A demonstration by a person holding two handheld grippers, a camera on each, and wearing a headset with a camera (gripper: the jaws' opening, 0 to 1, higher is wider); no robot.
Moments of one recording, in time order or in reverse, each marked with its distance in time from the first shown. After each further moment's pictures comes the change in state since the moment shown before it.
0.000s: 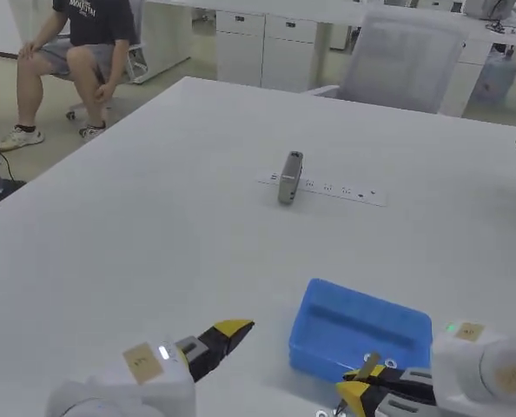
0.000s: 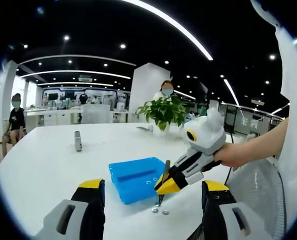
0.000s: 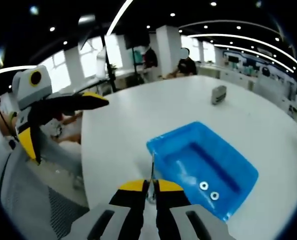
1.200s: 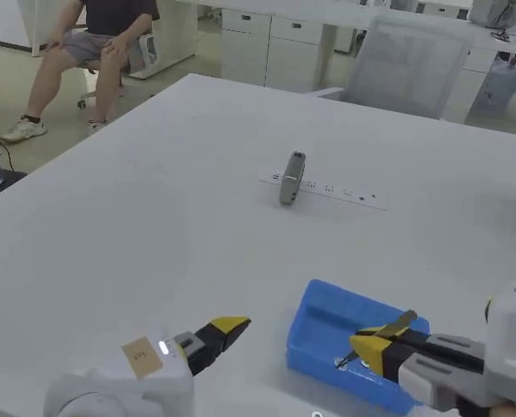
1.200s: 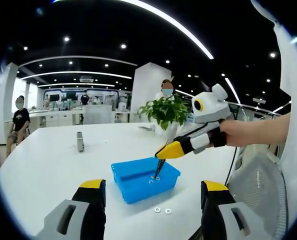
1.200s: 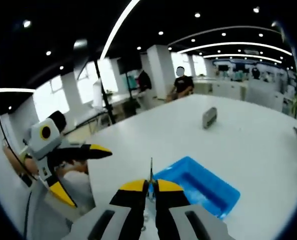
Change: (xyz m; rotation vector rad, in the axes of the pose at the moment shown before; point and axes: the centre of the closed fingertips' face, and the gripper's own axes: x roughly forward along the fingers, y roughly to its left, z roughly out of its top) left arm 0.000 0.004 0.001 0.012 0.005 0.019; right arm -0.050 -0.018 0.076 0.125 -0.234 -0.002
